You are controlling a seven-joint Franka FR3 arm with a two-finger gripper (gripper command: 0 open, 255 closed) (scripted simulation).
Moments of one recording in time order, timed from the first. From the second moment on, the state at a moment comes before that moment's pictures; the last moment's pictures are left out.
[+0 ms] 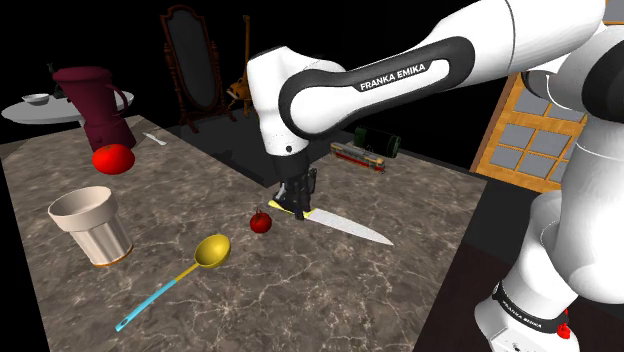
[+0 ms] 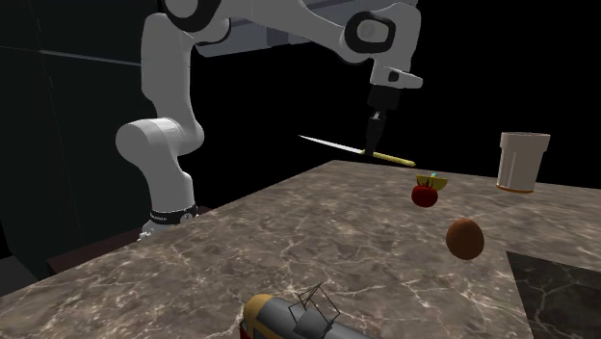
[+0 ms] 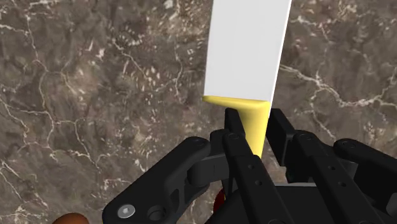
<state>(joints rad) 0.37 0.15 0.22 -1.76 -0.02 1.73 0.41</state>
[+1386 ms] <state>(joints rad) 0.59 0.33 0.35 -1.61 -0.04 1.75 0.76</state>
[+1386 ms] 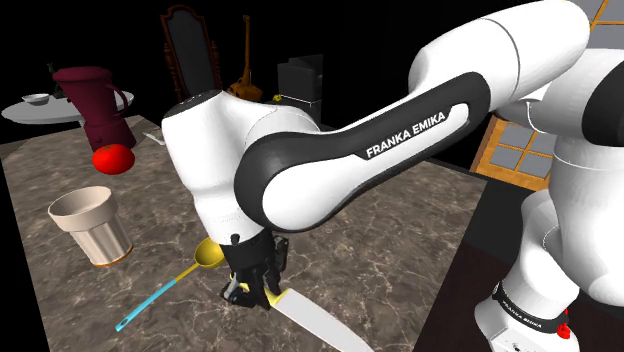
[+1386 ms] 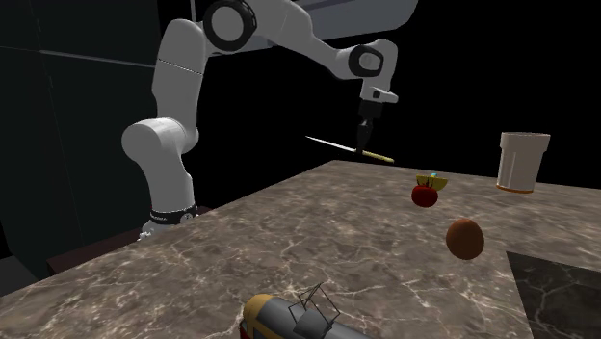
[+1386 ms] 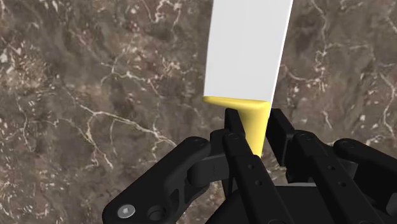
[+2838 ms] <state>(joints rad) 0.60 0.39 0.34 -1.74 -0.07 1.94 0.77</state>
